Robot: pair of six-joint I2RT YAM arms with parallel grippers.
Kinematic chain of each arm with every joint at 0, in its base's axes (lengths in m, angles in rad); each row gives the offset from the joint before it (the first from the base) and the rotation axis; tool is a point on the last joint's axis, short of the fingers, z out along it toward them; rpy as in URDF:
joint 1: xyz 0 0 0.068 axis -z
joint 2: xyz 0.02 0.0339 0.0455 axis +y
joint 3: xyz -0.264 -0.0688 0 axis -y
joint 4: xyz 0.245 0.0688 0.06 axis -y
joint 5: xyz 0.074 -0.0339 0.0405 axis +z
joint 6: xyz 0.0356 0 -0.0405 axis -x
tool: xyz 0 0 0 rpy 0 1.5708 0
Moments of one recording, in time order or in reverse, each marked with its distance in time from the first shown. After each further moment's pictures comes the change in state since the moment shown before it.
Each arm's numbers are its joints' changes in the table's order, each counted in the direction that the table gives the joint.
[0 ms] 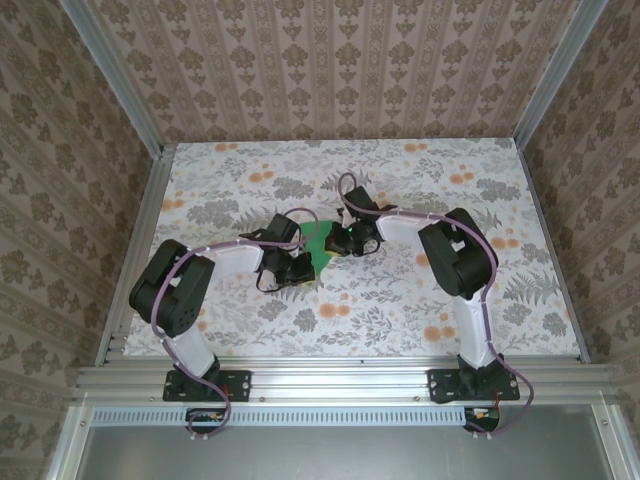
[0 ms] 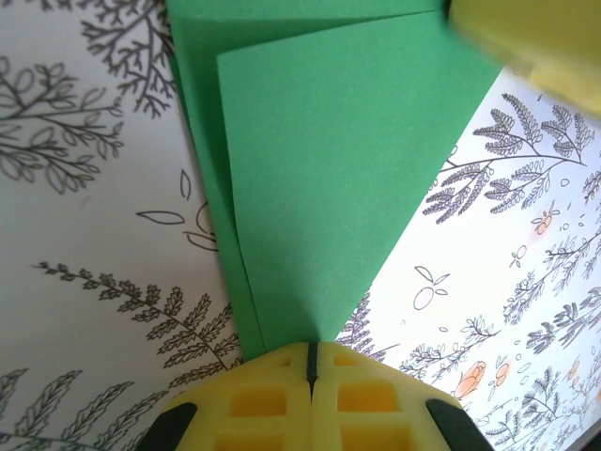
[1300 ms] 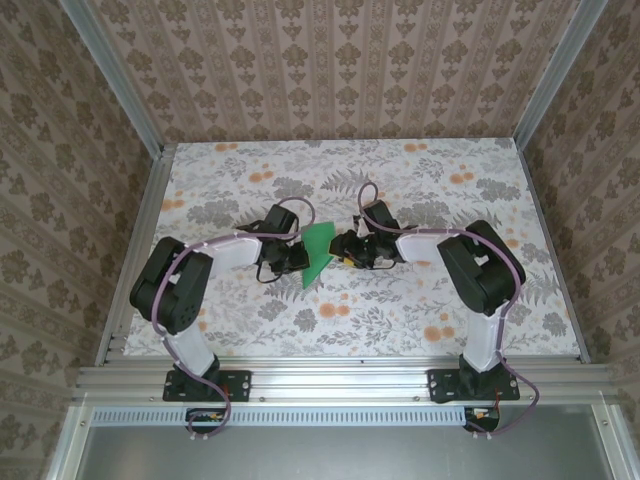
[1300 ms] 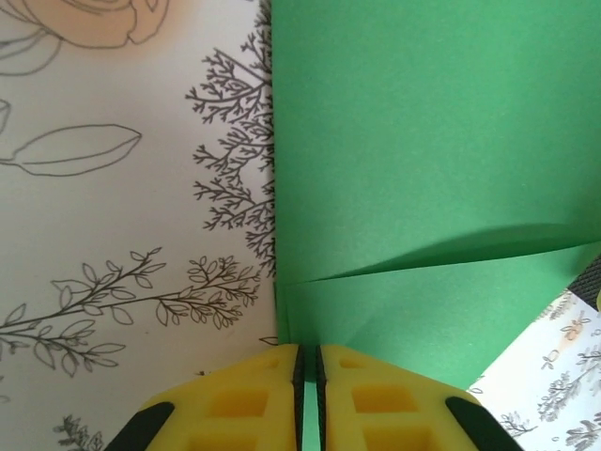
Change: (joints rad) left arm -0.034 0.017 0.071 -0.019 0.157 -0.019; right arm -0.011 -0.196 -0.336 0.304 0.031 -0.157
